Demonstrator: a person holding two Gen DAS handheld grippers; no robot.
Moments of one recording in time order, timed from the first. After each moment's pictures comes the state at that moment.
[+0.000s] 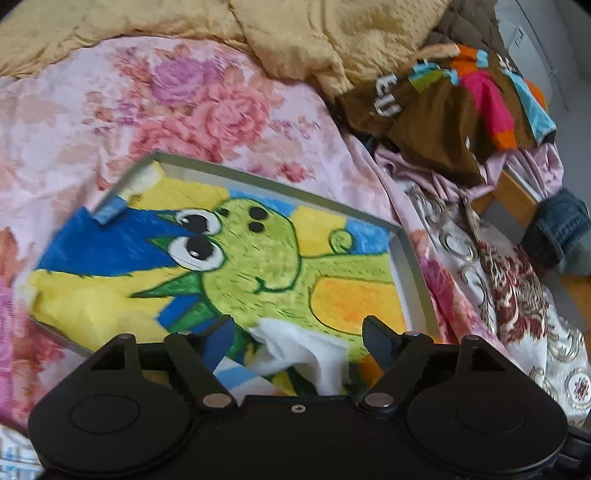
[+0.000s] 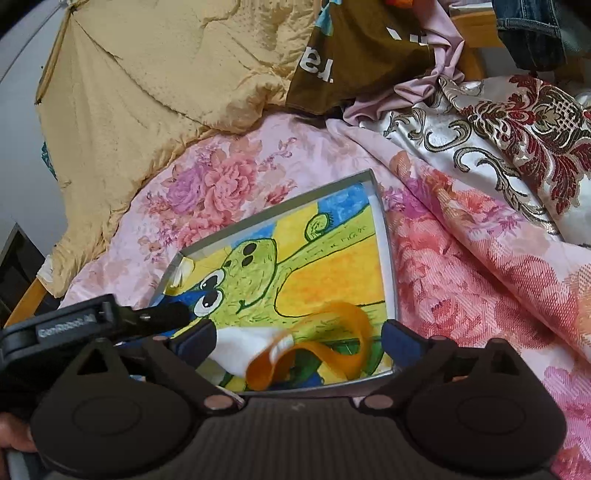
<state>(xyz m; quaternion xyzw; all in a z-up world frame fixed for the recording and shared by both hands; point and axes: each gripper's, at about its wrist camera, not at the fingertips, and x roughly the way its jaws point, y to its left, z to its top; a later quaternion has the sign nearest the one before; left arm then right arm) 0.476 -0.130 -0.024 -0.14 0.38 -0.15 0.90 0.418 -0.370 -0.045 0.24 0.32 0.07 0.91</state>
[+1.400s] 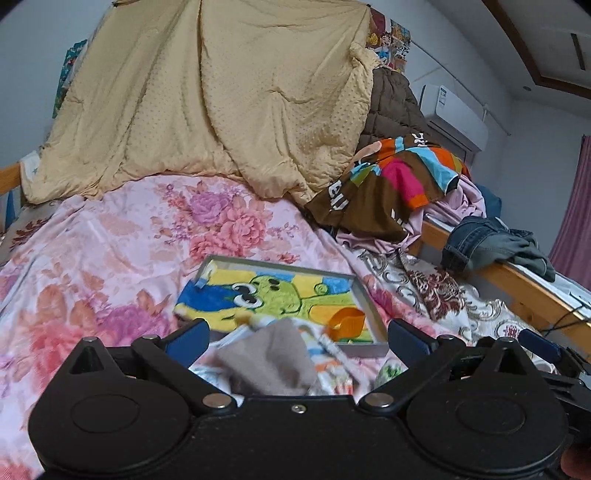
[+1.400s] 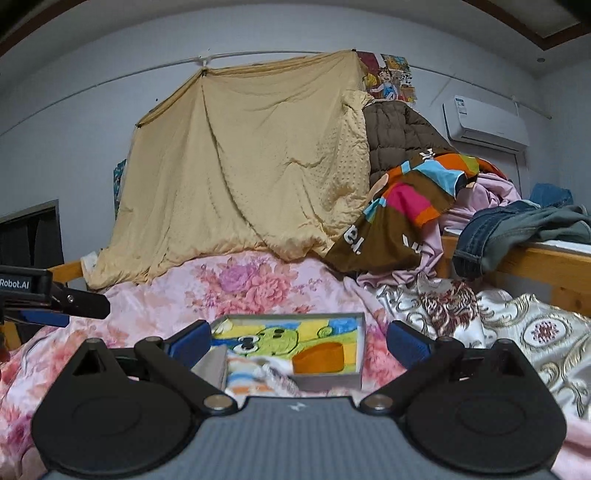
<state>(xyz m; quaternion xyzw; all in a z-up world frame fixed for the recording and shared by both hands) 0.205 -0.029 0.068 -0.08 0.21 -0.16 0.96 0.135 -0.293 0.034 0.04 0.08 0.03 1.00</state>
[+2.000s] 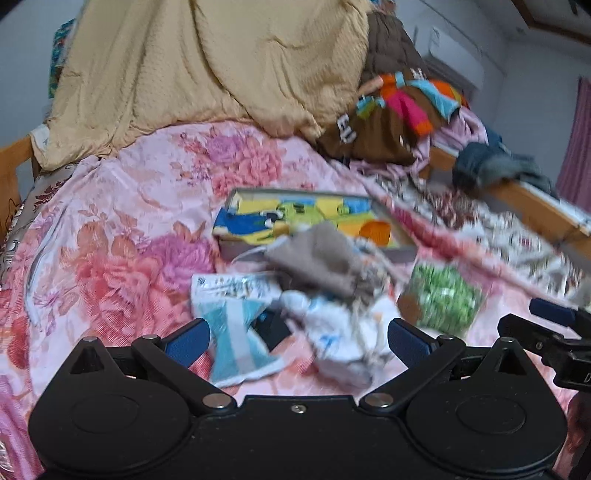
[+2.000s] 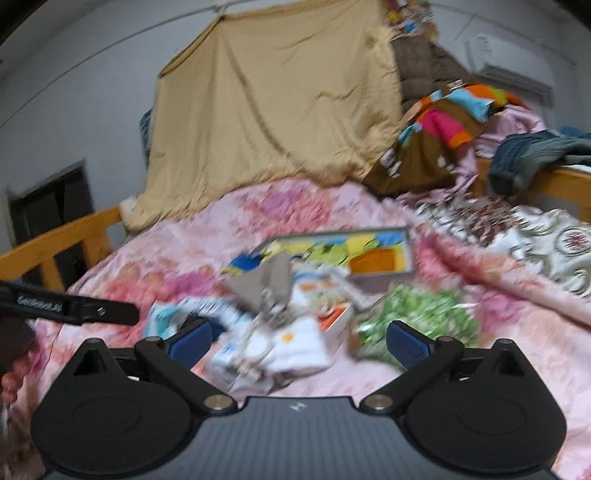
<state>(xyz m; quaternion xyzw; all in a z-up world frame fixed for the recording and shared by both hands) 0.170 0.023 0.013 -0.01 0.29 -0.17 0.94 0.103 -0.240 -0.010 0.05 0.19 0.09 0.98</state>
